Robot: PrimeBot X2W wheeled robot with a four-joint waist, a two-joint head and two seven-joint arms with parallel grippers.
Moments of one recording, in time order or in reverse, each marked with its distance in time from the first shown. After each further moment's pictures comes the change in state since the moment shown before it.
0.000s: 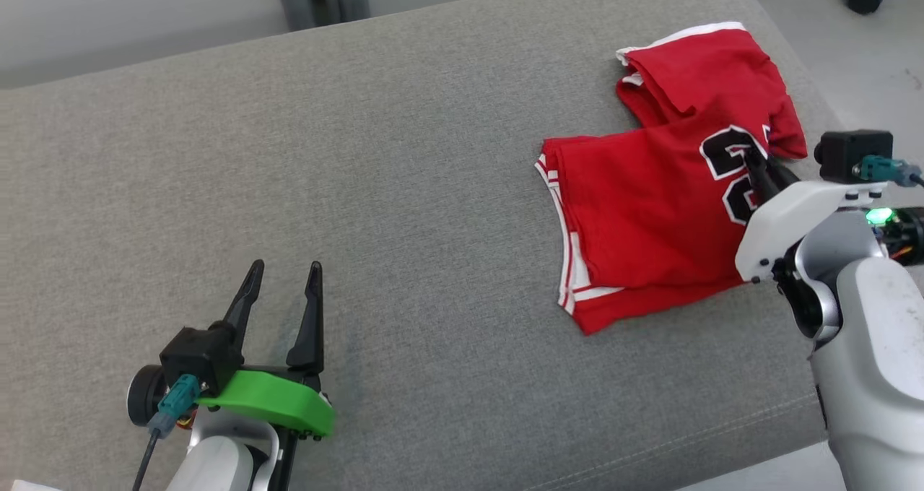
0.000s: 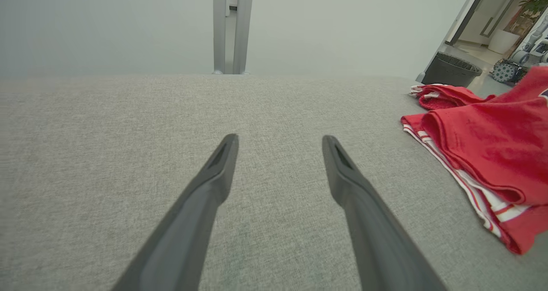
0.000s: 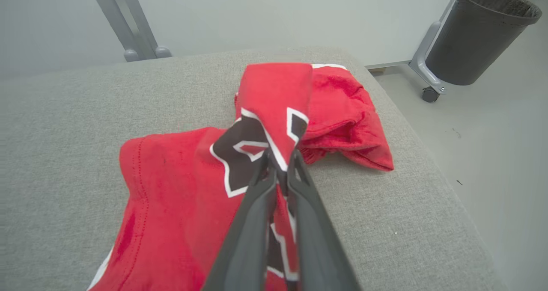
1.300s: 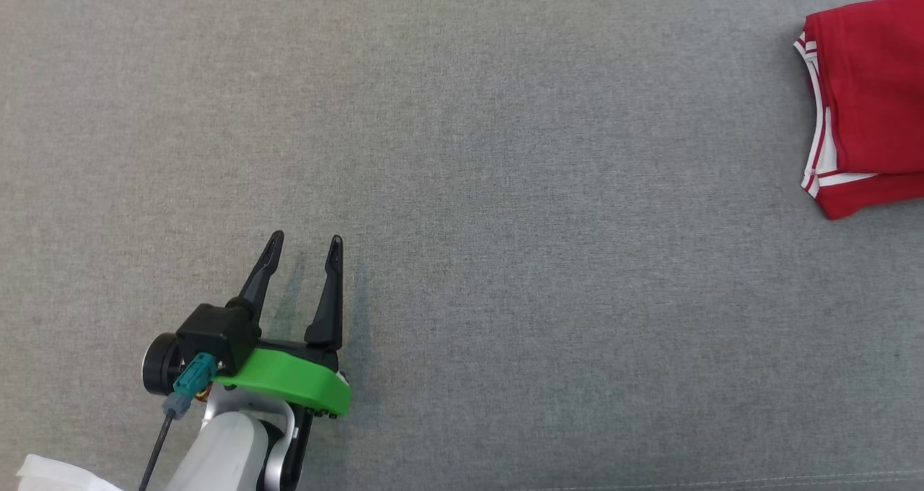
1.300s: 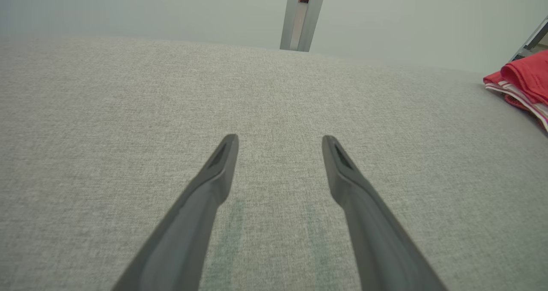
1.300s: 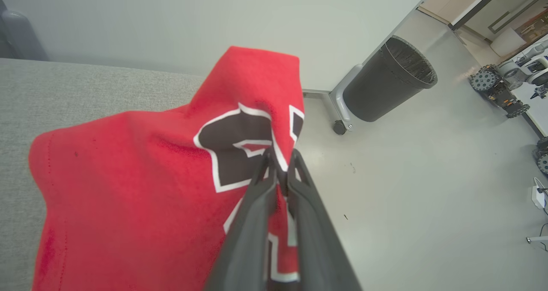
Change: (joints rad) left arm -0.056 -0.013 -0.037 -0.006 0.011 -0.008 -0.012; right arm -0.373 -0.410 -0.122 0.305 -0.174 0.000 0.114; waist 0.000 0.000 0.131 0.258
